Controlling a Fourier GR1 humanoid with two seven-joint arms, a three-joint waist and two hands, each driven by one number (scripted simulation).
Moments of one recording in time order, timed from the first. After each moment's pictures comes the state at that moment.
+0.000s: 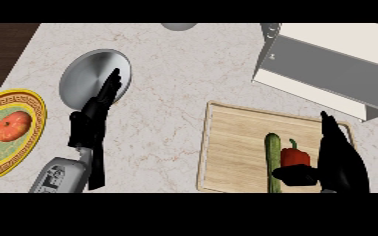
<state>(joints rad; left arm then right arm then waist) -0.19 0.24 -0.19 -1.43 0.03 0.13 0.03 0.07 -0.08 0.18 -2.00 0.99 0.18 1.06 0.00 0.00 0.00</state>
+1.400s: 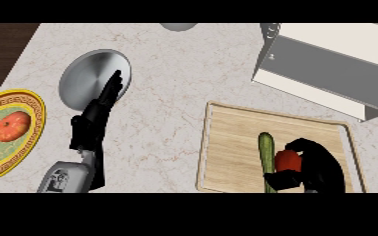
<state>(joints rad) -0.16 0.14 -0.10 -1.46 -0.08 0.05 0.03 0.13 -0.04 0.16 -1.79 1.04 0.13 0.93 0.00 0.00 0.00</state>
